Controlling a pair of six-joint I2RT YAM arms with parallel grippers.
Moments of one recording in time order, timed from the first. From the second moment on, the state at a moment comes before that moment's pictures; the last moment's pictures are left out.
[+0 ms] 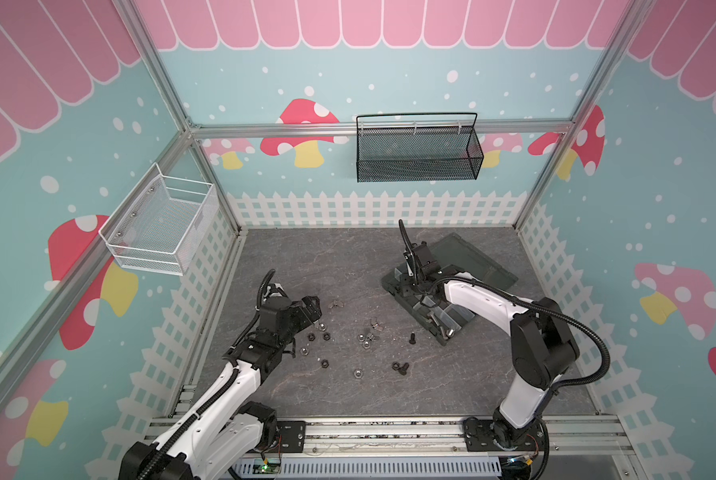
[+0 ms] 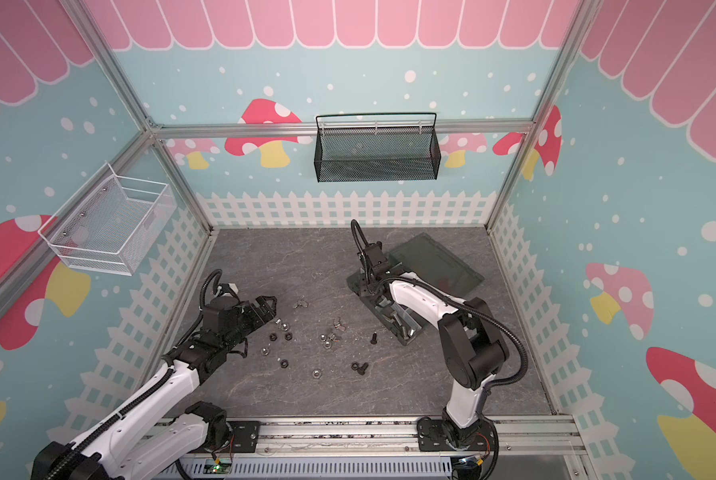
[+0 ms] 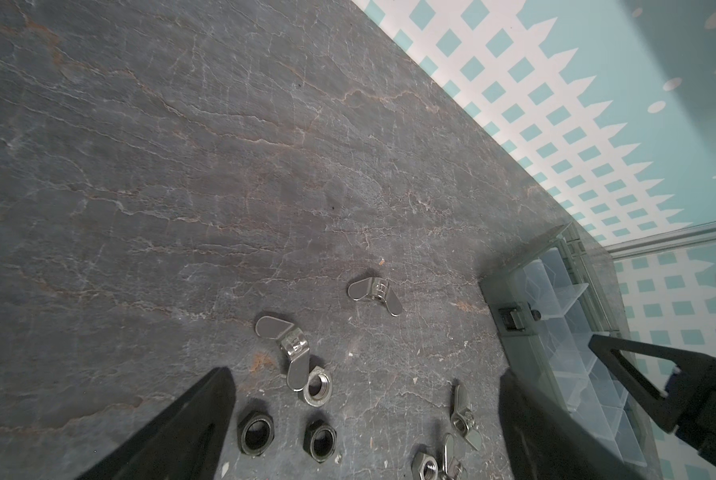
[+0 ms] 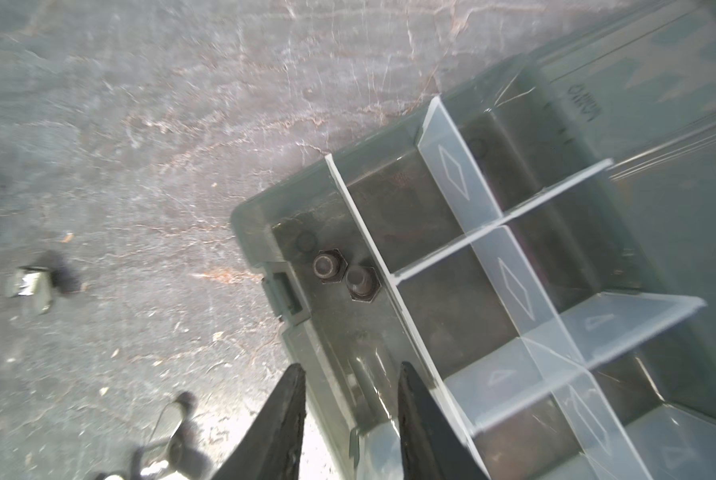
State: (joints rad) left arm -0.29 0.91 0.50 -0.18 -0.08 -0.79; right arm 0.56 1.73 1.27 -0.47 0.16 0.30
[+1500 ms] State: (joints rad) left arm -0.29 0.92 0.50 -0.17 -0.08 -0.80; right arm 0.79 1.54 0.87 -0.59 0.13 0.64
